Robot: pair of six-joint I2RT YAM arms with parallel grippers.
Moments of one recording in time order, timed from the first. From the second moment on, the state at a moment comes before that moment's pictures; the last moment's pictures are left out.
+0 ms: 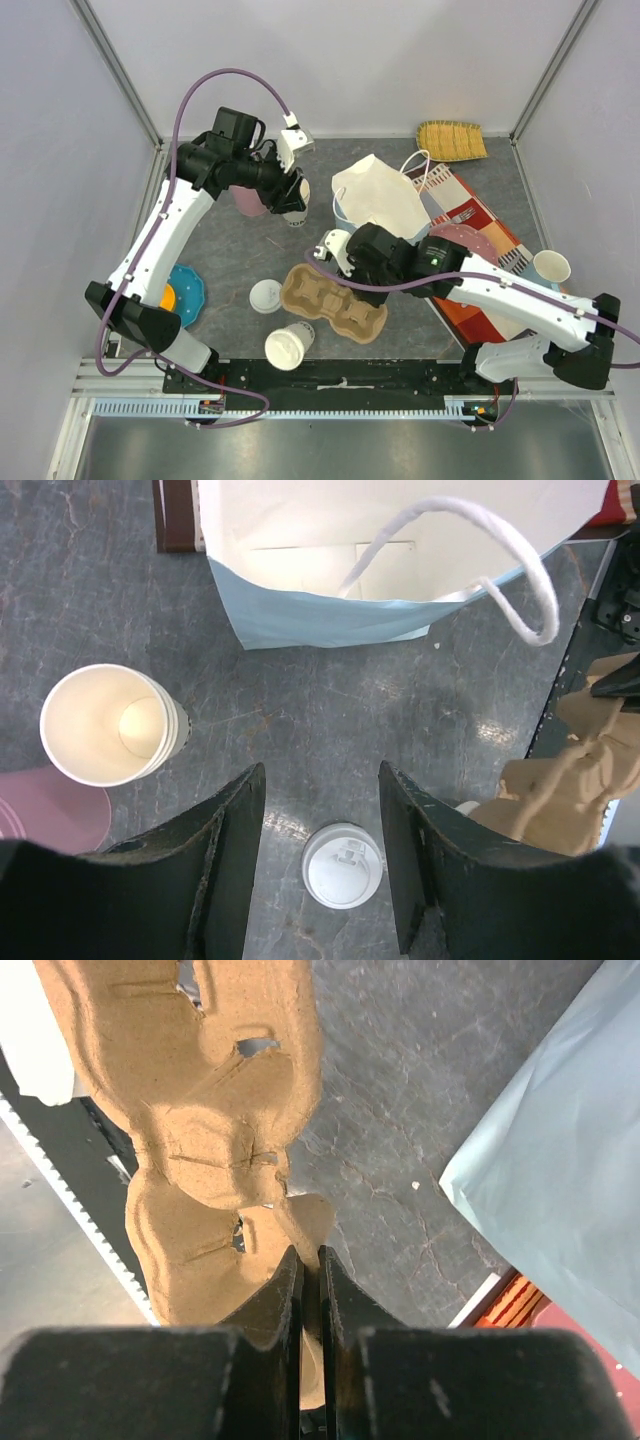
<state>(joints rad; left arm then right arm) -0.43 1.55 1.80 -1.08 0.59 0.47 1.10 1.30 1.30 -0.99 0.02 0.03</state>
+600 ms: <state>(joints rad) -0.43 1.54 1.68 -1.04 0.62 0.47 1.04 1.24 1.38 -0.96 0.02 0.03</state>
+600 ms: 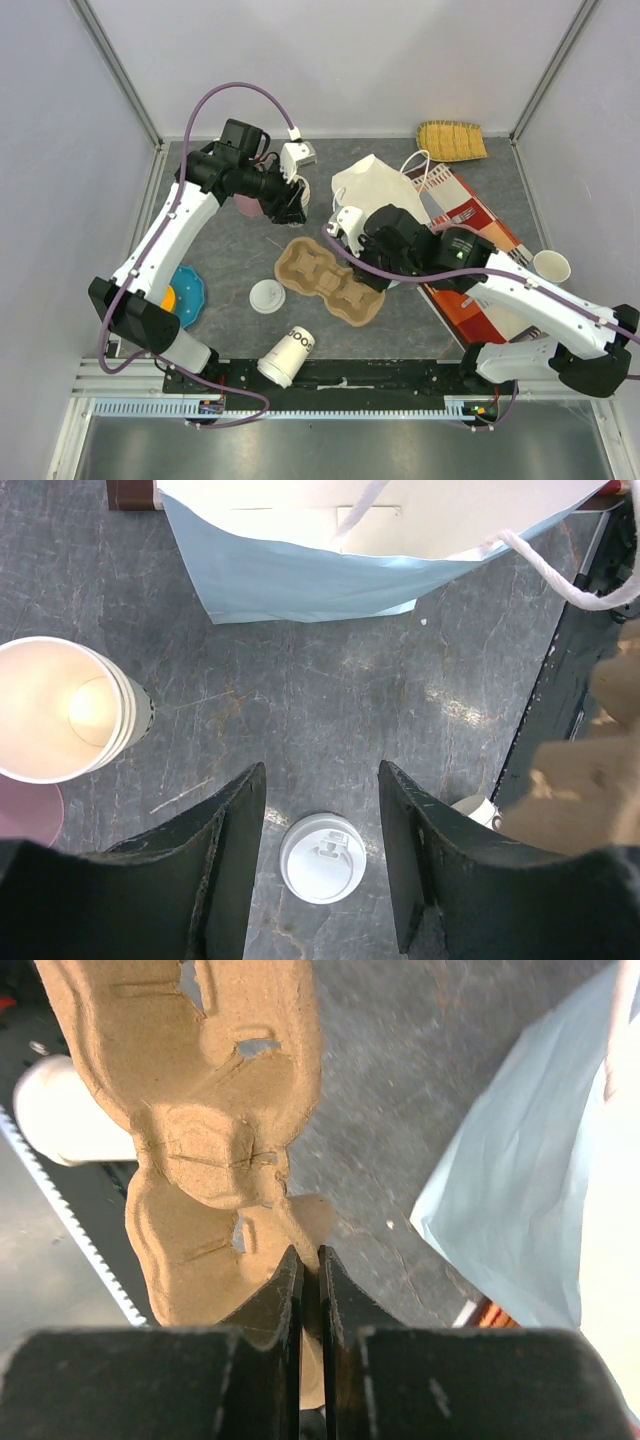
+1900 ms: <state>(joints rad) -0.38 1.56 1.84 -0.95 0.78 0.57 0.42 1.45 1.90 -1.02 -0.05 0.08</state>
